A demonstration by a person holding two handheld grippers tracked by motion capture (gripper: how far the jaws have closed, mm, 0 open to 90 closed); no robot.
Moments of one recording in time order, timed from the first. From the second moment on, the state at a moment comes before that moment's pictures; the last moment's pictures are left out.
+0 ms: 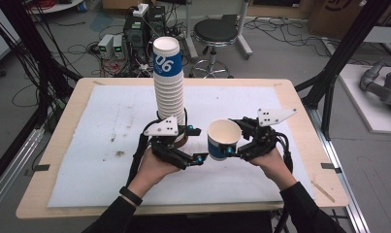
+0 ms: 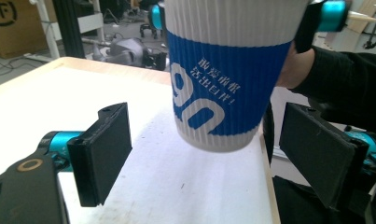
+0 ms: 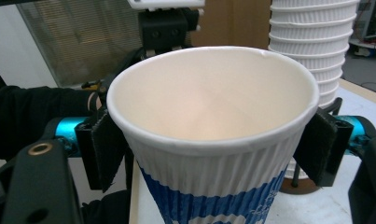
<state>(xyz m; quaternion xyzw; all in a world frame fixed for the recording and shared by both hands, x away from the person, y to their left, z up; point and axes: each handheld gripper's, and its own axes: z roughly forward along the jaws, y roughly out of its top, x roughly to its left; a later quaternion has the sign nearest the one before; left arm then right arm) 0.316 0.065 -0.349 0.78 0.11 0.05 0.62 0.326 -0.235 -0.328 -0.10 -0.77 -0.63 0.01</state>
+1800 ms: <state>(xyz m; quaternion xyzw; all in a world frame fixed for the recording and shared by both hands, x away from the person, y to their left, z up) 0.312 0.134 -0.340 0.75 0.16 0.12 0.63 0.336 -0.268 -0.324 -0.15 -0.76 -0.63 -0.05</state>
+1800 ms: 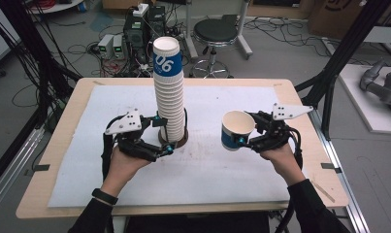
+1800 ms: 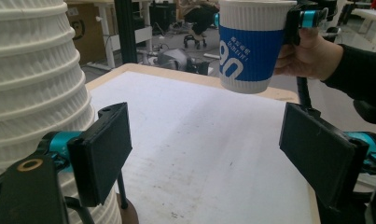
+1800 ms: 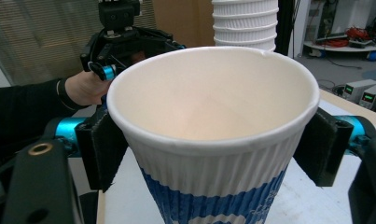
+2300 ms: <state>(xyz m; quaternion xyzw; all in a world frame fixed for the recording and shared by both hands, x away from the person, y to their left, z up) 0.305 0.151 -0.338 0.74 0.17 0.13 0.63 0.342 -0.285 -0.323 -0.17 -0.76 -0.62 -0.07</state>
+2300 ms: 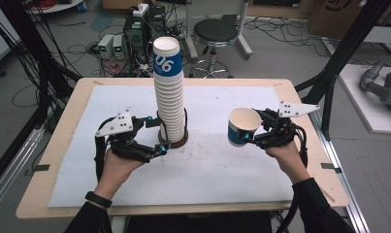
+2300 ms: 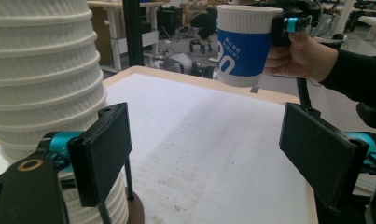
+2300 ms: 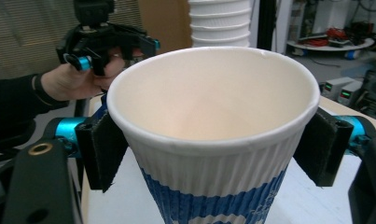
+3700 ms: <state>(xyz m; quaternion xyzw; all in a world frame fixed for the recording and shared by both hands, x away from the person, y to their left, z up) 0.310 0.170 -0.356 0.75 0.20 0.14 0.62 0.377 -0.335 -0.357 -0.28 -0.75 -0.58 -0.15</state>
